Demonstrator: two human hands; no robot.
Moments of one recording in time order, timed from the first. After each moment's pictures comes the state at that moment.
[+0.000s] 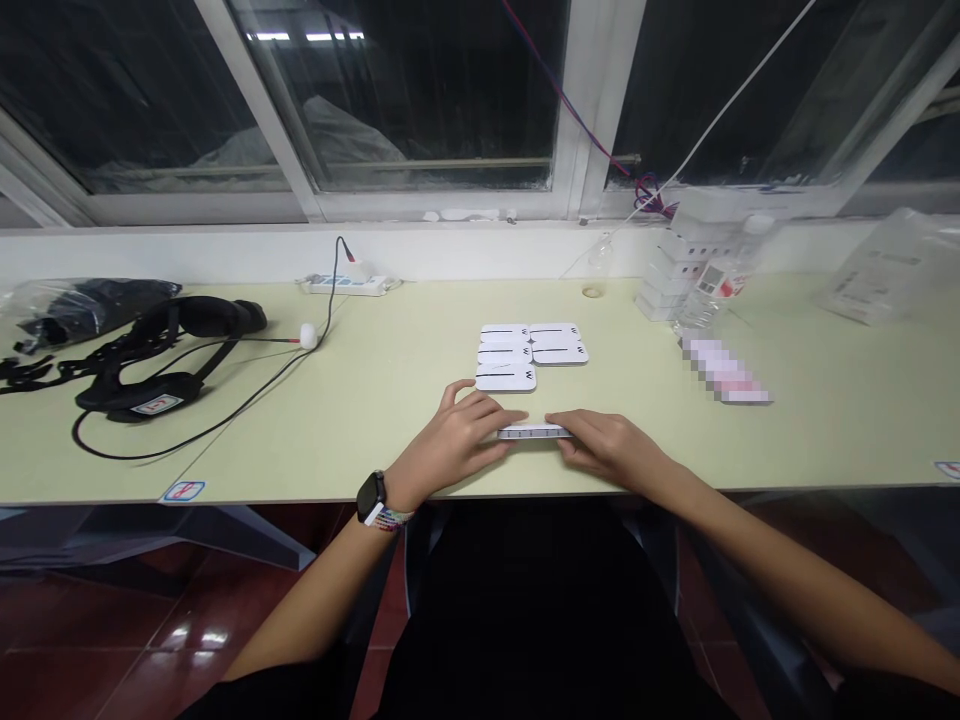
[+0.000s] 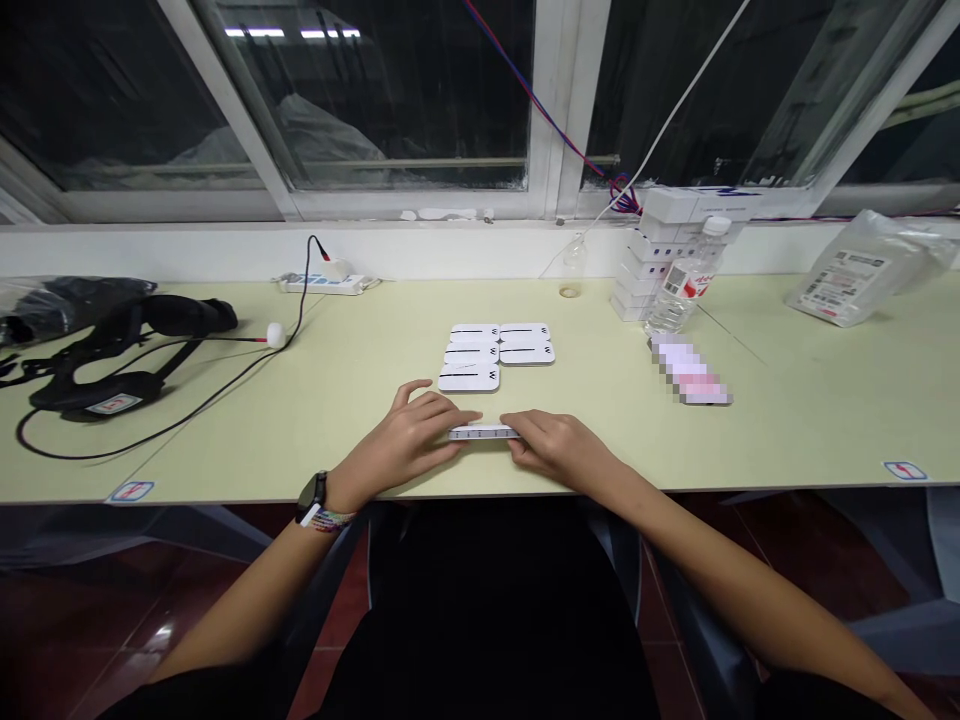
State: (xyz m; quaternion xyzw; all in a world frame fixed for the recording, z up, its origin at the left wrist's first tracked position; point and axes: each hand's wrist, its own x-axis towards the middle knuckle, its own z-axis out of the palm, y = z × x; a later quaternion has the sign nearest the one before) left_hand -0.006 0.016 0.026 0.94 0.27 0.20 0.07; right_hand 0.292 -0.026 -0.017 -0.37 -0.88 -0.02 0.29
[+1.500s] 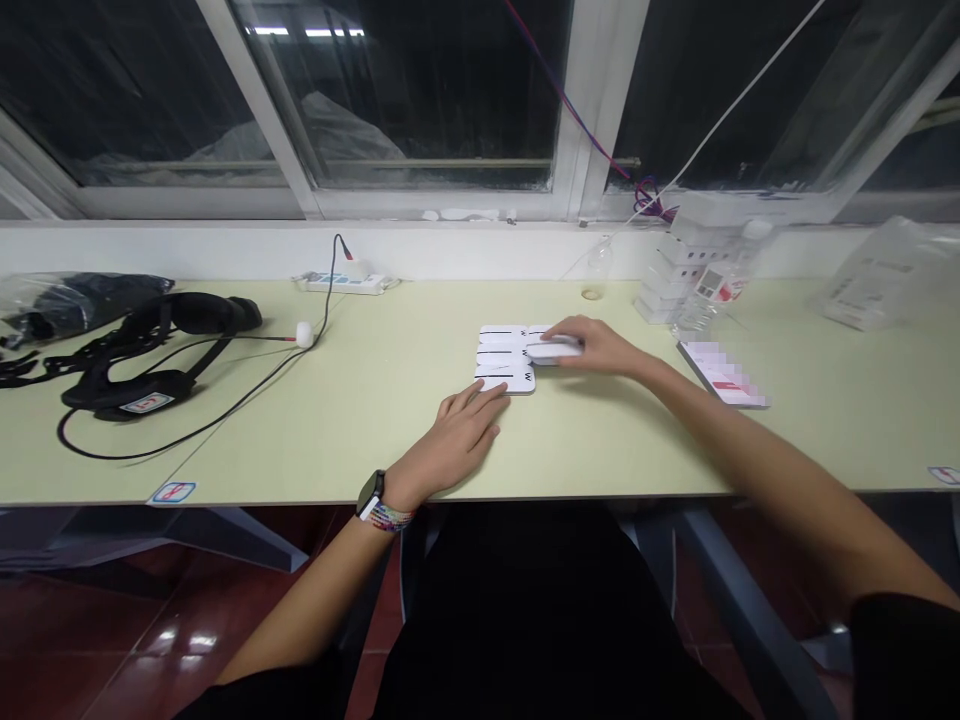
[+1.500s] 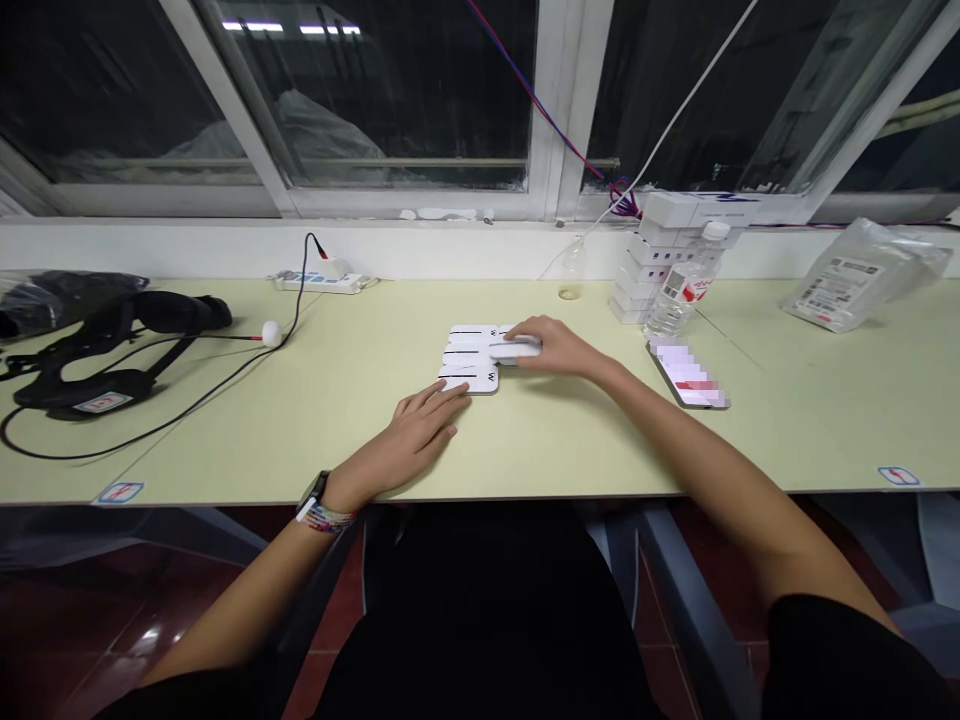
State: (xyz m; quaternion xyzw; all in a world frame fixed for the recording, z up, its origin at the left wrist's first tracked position) left_hand -0.007 0.024 0.001 0.90 0.38 0.14 0.14; right_hand 0.328 0.119 0.034 -0.42 -0.85 0.13 0.29
